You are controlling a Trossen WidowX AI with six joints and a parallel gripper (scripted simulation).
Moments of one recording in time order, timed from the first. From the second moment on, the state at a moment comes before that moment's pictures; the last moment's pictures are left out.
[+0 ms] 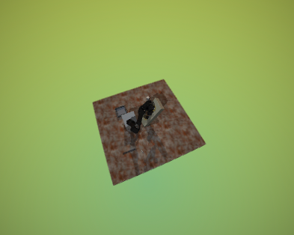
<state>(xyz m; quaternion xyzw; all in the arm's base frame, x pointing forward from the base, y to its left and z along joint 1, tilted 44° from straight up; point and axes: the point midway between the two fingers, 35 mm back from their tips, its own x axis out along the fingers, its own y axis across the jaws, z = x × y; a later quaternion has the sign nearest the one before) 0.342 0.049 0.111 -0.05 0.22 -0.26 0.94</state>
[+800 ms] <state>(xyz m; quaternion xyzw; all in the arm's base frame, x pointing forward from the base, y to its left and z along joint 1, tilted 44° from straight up) 0.316 0.067 0.124 -0.17 0.26 -0.24 0.92</state>
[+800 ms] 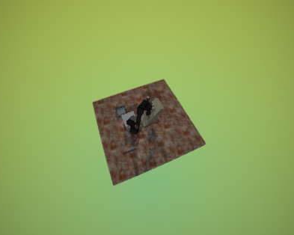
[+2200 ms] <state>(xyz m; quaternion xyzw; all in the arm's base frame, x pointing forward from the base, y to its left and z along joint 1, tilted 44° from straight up) 0.247 0.047 0.090 -0.16 0.26 -0.23 0.92</state>
